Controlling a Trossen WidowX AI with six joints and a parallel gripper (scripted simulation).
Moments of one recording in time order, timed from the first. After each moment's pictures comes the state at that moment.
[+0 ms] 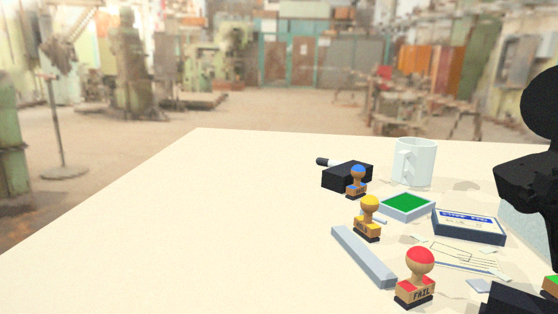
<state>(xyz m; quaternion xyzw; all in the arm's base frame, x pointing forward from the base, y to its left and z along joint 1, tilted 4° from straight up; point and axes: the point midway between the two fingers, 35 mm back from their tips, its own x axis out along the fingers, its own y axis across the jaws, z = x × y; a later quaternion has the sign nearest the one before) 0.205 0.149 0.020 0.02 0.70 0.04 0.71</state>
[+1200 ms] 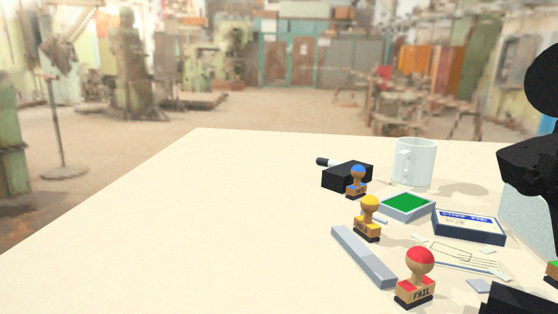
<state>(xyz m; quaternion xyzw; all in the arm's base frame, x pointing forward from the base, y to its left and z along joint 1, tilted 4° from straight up) 0.205 0.148 0.037 0.02 0.70 0.04 0.71</state>
